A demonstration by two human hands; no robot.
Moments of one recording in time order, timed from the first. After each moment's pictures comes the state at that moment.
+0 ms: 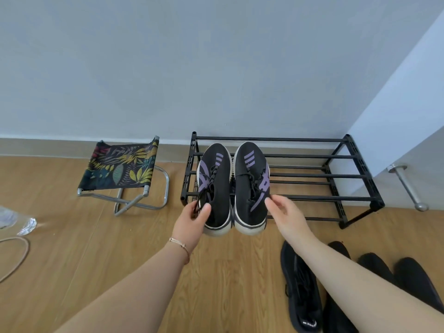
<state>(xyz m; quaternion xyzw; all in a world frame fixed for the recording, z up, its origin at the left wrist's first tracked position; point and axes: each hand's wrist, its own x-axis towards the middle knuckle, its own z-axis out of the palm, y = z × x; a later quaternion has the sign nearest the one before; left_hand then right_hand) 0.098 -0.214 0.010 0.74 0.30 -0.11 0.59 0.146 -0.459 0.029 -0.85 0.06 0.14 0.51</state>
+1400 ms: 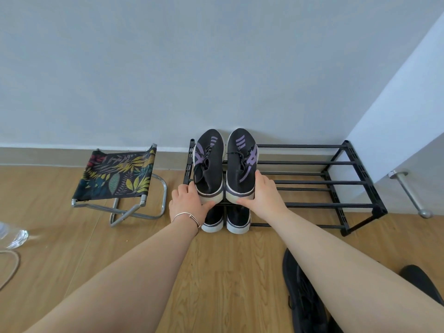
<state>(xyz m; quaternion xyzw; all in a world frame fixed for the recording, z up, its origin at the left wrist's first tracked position) 0.177 -0.206 0.017 0.97 0.19 -0.09 0.15 0.225 -0.408 0.015 -0.95 -0.08 0.11 0.27</state>
